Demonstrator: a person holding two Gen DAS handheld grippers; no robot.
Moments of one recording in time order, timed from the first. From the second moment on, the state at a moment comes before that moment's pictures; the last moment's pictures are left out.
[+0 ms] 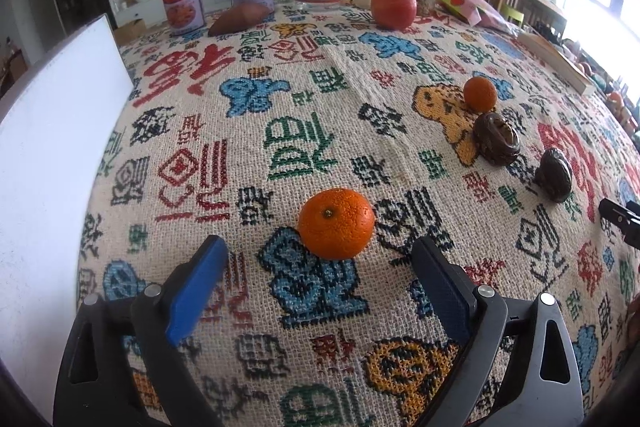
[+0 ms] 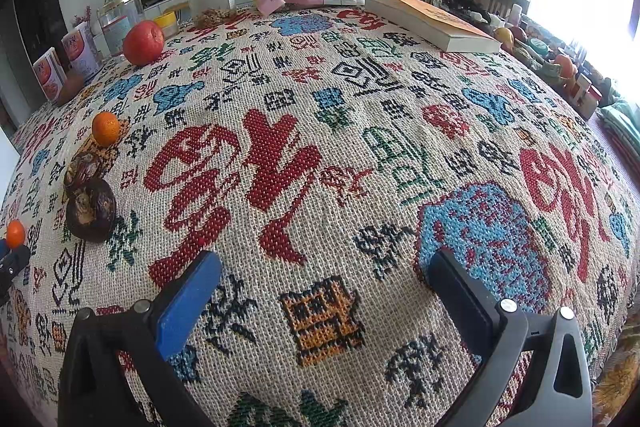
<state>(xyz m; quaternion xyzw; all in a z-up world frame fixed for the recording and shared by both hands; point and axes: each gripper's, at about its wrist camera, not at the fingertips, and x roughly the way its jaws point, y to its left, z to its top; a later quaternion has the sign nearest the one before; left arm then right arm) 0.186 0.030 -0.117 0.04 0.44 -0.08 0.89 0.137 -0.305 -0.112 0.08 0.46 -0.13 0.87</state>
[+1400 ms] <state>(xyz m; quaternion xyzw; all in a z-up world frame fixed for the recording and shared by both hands) 0.188 0.031 -0.119 0.04 0.44 -0.07 0.89 0.349 -0.292 -0.070 0.32 0.50 0.15 0.79</state>
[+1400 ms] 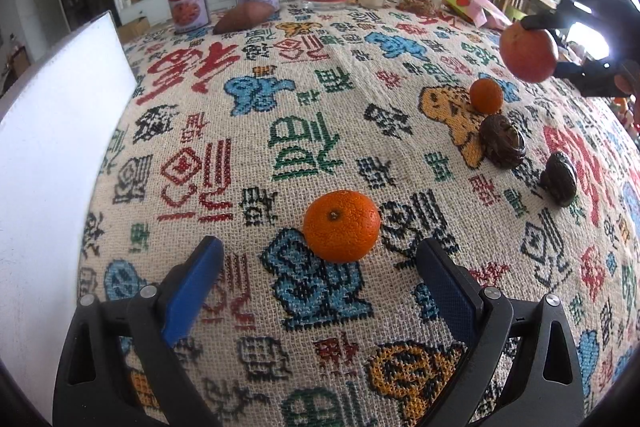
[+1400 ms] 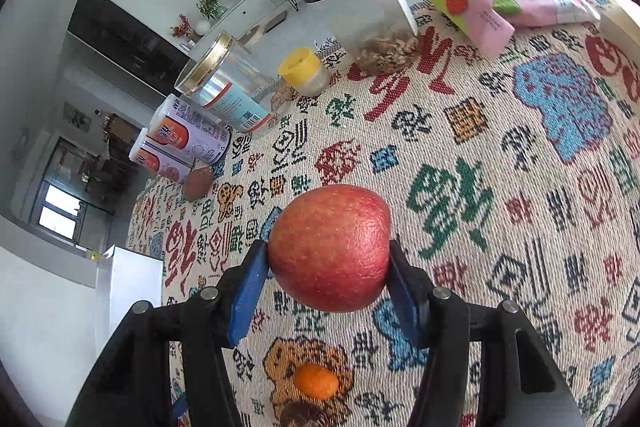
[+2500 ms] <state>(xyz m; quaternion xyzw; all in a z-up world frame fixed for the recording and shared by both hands) 0.189 0.030 -0.118 0.04 0.44 -0.07 0.89 0.104 -0.359 -0.044 0.14 0.45 -0.02 0.88</state>
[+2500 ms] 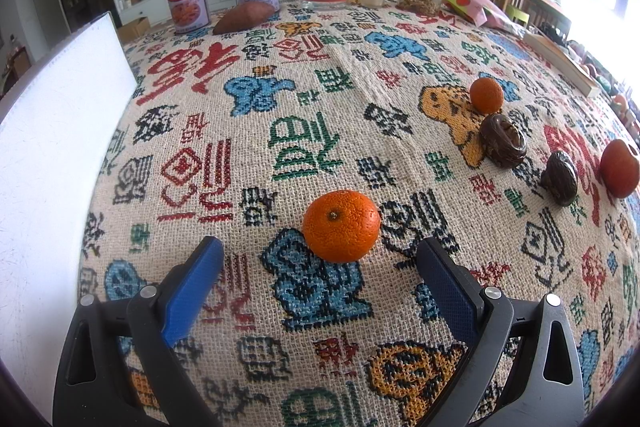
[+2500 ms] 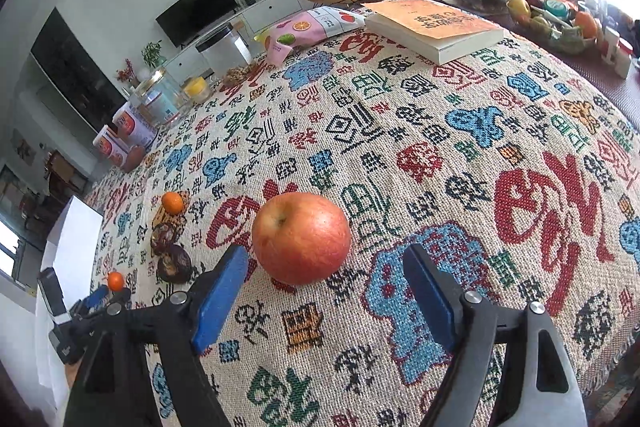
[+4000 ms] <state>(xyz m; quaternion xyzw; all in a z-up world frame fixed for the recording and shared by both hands) 0.190 0.031 -0.119 0.04 0.45 -0.07 0.89 0.119 -0.291 -0.109 0.07 0.49 -0.11 0.86</state>
